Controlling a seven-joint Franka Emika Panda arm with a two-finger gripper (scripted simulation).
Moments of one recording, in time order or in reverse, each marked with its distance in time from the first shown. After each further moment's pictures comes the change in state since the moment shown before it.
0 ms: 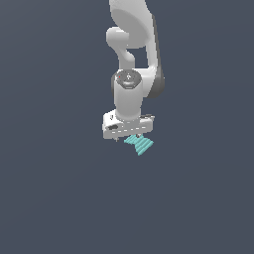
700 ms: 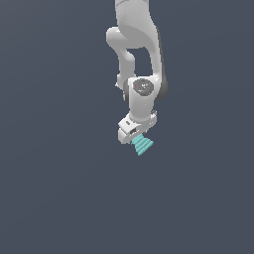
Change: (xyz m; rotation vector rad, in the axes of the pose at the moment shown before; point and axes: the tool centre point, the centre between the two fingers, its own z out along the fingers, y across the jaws) arm -0.031 -0.055 0.053 0.002 -0.004 -0.426
